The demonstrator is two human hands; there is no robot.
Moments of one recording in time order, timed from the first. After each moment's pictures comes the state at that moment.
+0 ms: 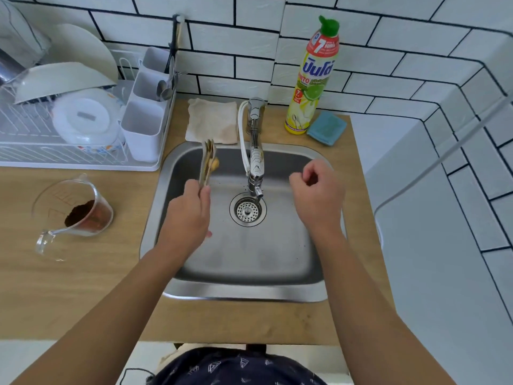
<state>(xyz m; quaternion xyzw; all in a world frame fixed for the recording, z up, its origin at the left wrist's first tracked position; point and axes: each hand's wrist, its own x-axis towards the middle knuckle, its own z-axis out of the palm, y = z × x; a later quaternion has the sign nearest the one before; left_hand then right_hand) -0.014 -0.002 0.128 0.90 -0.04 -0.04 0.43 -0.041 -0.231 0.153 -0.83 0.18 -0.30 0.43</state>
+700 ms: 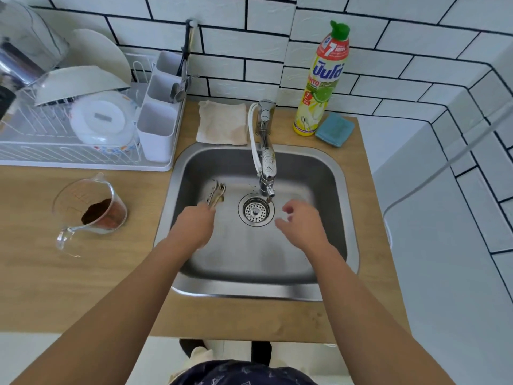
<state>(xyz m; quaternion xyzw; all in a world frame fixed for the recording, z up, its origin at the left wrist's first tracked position) -0.003 0.012 0.111 0.96 -0.01 -0.23 0.18 -0.053 -0.216 0.095 -0.92 0.18 0.08 0.32</state>
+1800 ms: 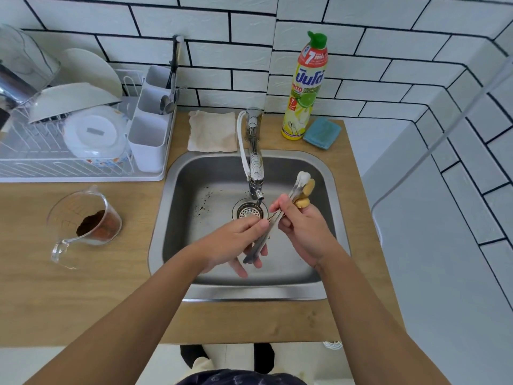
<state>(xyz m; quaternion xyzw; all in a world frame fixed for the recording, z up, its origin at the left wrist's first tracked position) -0.041 -0.034 0.153 0.70 -0.14 -0.46 0.53 -0.086 -0.214 0.151 -0.59 0.15 0.05 0.79</state>
